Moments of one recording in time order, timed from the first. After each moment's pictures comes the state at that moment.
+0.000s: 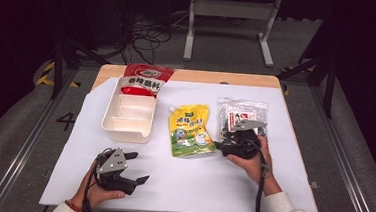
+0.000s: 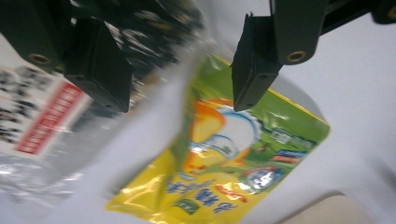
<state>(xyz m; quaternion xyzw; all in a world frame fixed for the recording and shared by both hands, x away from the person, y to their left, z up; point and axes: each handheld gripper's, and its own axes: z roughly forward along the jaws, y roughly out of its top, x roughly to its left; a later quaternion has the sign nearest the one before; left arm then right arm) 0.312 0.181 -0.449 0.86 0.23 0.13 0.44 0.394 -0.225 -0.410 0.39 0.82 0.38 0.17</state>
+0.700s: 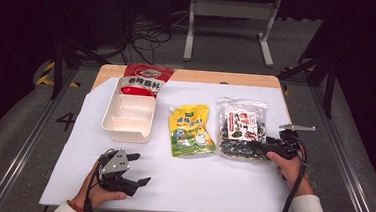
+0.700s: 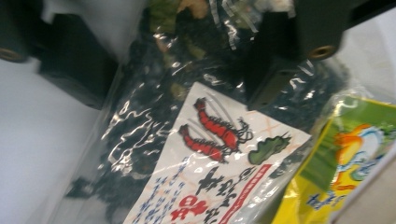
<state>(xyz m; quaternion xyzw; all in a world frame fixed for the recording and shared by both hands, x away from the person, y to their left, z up) 0.310 0.174 -0.449 0.86 0.22 0.12 0.44 0.415 -0.351 -0.450 0.53 0.73 0.42 0.08</state>
